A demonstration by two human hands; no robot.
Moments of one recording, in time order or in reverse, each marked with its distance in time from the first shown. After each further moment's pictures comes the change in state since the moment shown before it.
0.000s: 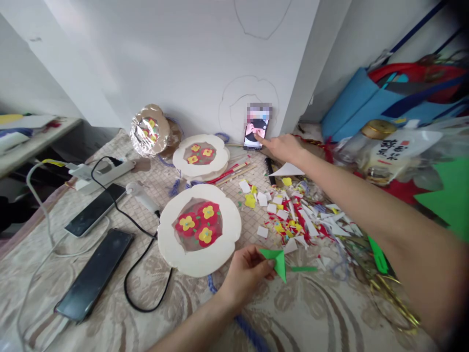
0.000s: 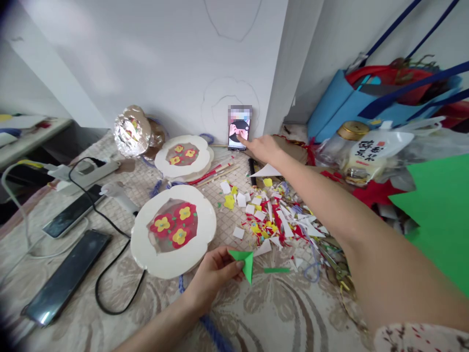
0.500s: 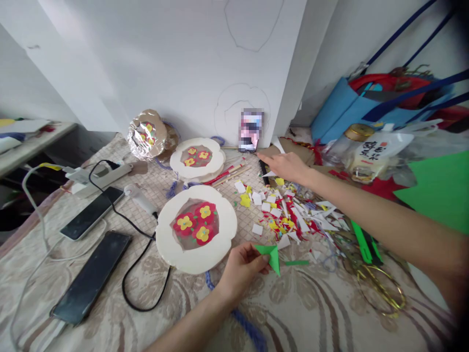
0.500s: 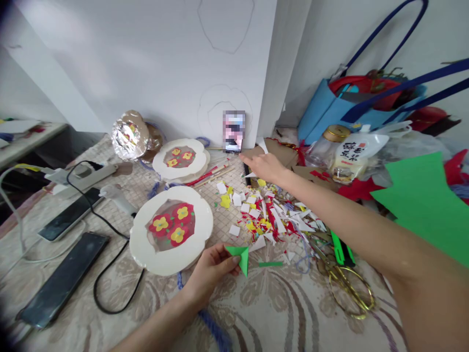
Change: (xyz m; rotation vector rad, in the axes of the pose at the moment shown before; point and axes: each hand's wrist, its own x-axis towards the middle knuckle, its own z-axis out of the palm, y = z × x) left_hand -0.001 -0.001 0.000 0.046 -0.003 0.026; right_hand -0.065 -0.018 -0.020 0.089 0.044 -0.059
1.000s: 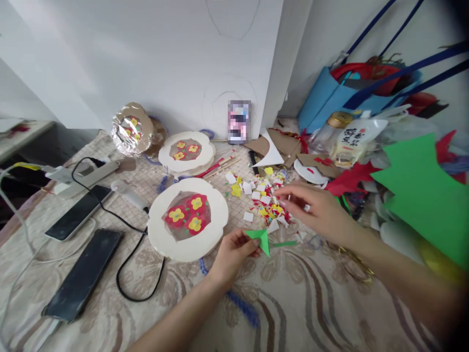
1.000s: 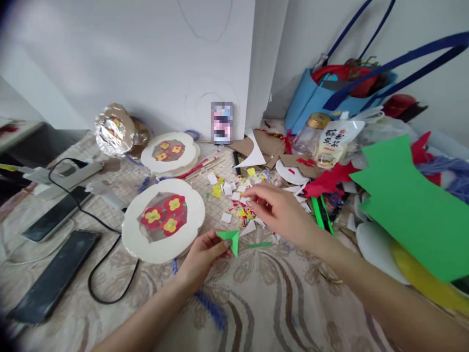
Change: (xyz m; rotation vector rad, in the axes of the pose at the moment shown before) left_hand -0.004 0.001 0.000 -0.021 -0.027 -0.001; right_hand -0.143 -0.073 -0.082 0.984 0.187 0.226
